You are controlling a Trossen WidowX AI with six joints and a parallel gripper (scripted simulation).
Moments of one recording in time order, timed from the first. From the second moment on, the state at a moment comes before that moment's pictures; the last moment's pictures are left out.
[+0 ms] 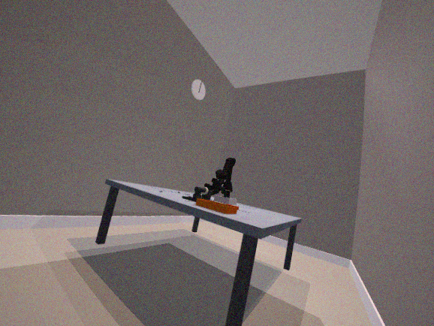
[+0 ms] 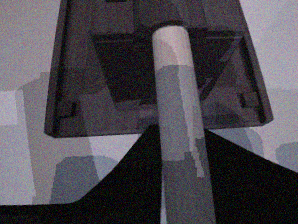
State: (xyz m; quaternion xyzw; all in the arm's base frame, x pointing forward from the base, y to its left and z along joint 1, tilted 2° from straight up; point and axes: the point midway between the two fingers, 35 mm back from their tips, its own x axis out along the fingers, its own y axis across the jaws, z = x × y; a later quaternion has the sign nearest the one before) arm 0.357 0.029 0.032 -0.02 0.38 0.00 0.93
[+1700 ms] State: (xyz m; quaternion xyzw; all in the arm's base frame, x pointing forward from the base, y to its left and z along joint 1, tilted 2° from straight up) arm 0.370 0.029 0.032 -0.02 0.38 0.00 0.93
